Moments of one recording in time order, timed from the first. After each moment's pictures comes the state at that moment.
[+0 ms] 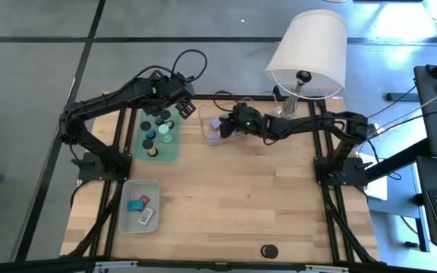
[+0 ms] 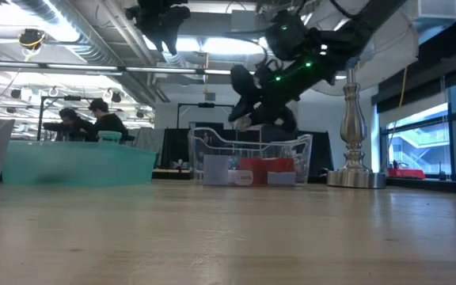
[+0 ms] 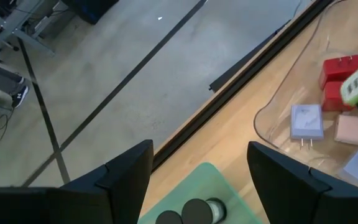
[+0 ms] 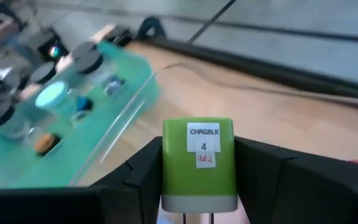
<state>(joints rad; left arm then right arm) 0.32 1.48 1.64 -1.17 -0.69 -0.27 -0.25 1.76 0.97 0.31 0.30 0.56</state>
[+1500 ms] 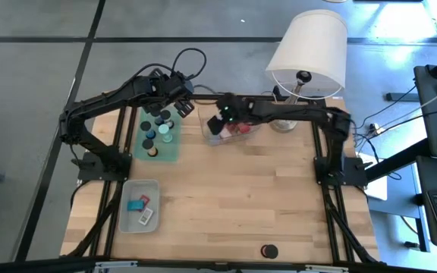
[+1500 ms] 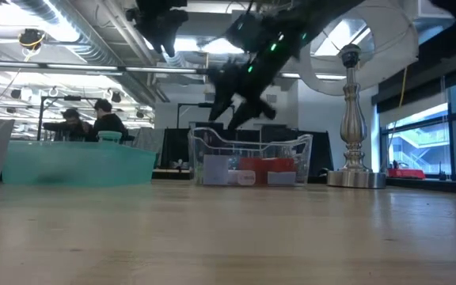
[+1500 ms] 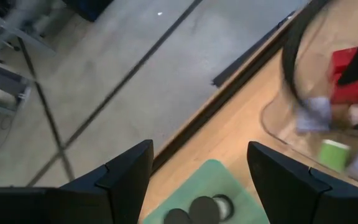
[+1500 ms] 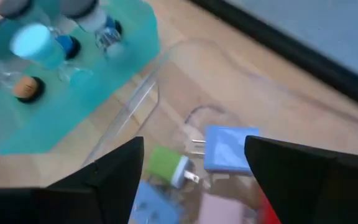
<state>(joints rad) 0.35 1.48 1.64 -1.18 -0.67 -0.23 -0.29 1.93 1.47 -0.35 0.14 0.46</state>
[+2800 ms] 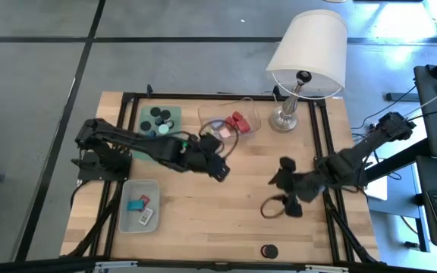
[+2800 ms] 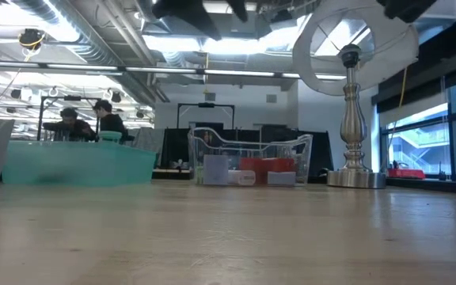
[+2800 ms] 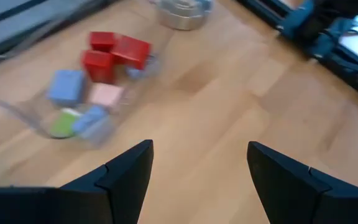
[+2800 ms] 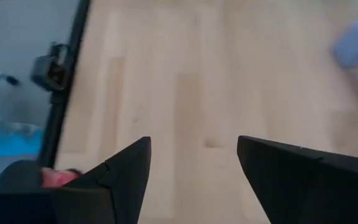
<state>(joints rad) -0.21 1.71 1.64 -0.89 -0.58 -0.90 0.62 1.19 1.05 -0.75 0.32 0.52</state>
